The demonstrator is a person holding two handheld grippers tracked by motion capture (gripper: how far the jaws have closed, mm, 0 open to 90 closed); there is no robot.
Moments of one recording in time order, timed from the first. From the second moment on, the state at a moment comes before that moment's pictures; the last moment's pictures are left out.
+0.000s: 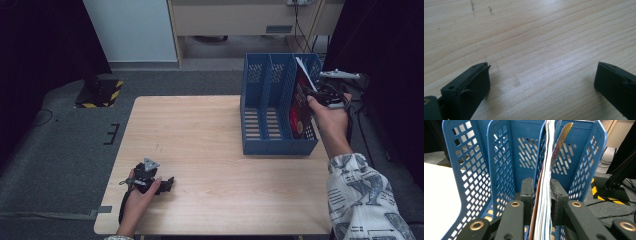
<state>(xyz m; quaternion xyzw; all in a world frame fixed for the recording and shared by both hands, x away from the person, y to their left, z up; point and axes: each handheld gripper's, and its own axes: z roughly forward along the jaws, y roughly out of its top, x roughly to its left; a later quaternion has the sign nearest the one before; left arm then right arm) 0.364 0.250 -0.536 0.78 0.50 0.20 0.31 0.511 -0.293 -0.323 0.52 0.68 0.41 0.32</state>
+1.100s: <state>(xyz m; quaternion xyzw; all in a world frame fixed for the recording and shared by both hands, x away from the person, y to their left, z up) 0.364 0.248 -0.536 0.78 0.50 0.20 0.31 0.530 -0.299 -0.316 0.55 0.65 0.39 0.37</state>
